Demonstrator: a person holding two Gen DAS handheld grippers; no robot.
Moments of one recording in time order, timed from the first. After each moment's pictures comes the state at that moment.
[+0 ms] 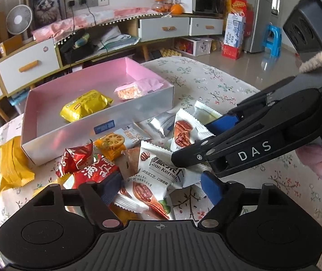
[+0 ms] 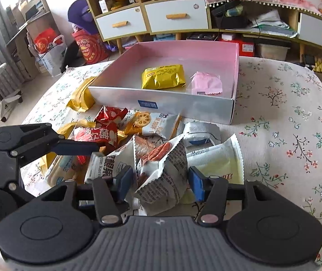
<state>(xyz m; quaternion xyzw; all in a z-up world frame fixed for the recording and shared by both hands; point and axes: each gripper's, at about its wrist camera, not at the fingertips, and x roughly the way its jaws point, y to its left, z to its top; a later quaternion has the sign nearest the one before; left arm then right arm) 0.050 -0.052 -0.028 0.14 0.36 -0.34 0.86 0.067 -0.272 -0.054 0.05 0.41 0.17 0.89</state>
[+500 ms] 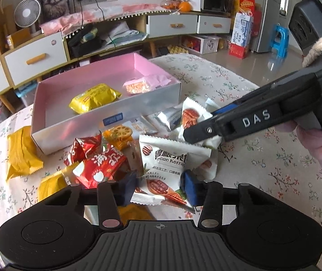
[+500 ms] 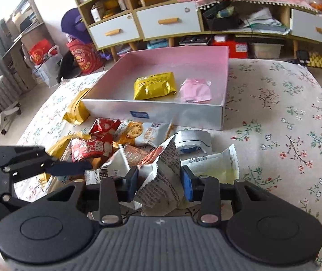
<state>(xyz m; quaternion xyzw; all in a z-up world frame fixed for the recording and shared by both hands) 0.044 -0.043 -0.023 0.14 0.37 -0.33 0.86 0.069 -0.285 -0.048 0.07 0.41 0.16 0.90</state>
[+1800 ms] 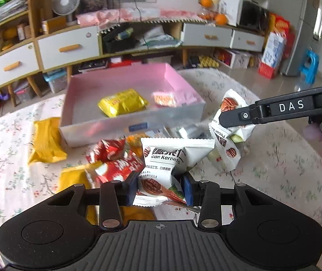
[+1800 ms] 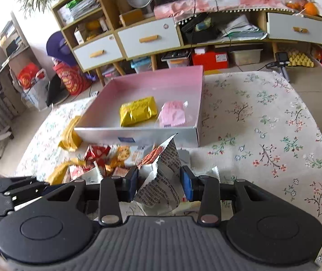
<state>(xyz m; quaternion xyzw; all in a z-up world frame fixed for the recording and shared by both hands) 0.042 -0.035 0.007 0.07 0.38 -0.24 0.89 0.062 -0.305 -0.019 0.12 0.37 0.12 0.91</state>
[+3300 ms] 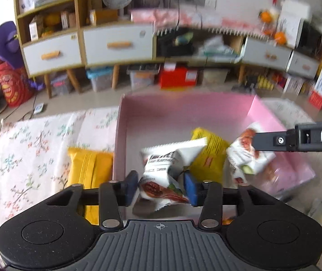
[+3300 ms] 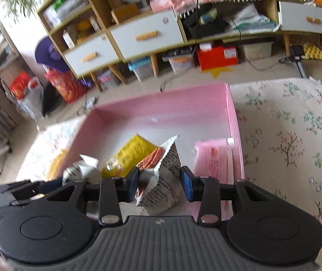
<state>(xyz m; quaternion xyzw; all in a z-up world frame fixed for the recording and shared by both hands) 0.172 -0.013 -0.020 0.03 0.36 -0.13 0.92 0.158 -0.279 -0.036 0.15 0.37 0.13 0.91</state>
